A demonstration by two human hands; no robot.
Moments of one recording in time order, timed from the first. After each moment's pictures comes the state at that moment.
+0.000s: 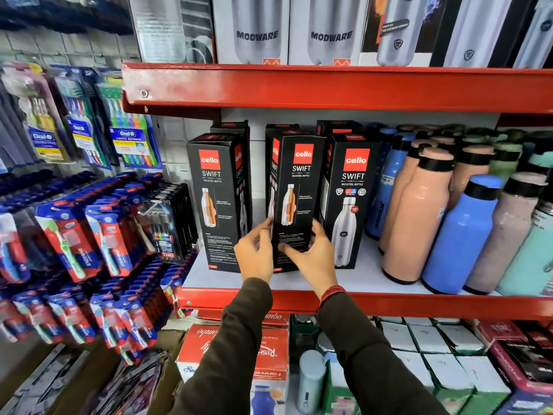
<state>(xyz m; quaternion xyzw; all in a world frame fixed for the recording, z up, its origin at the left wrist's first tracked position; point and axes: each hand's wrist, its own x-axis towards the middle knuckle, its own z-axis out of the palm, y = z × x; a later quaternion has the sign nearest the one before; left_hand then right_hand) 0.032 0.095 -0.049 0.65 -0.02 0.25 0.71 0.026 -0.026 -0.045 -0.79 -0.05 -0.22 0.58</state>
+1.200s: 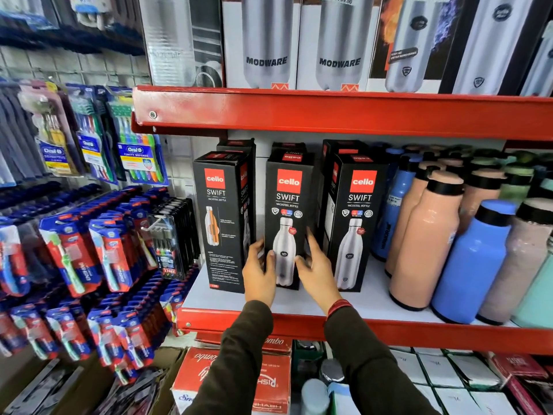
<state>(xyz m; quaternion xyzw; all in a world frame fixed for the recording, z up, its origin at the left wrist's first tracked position) 0.048 0.097 -0.066 0.72 0.00 0.27 0.64 0.046 -0.029 -0.042 -0.82 -0.10 -0.17 0.54</state>
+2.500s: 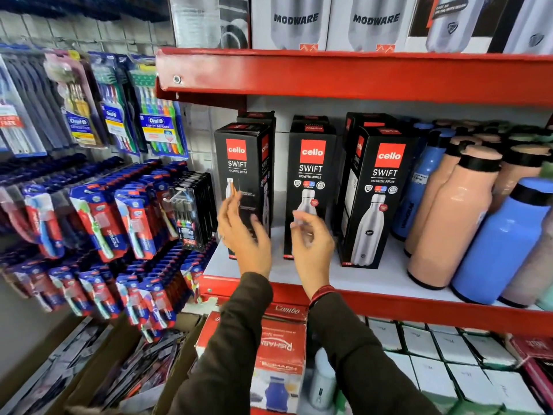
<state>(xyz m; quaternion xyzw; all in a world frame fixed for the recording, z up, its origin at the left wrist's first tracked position) 0.027 0.138 -0.038 0.69 0.03 0.53 0.50 0.023 0.030 -0.044 -0.70 -0.12 -0.34 0.61</state>
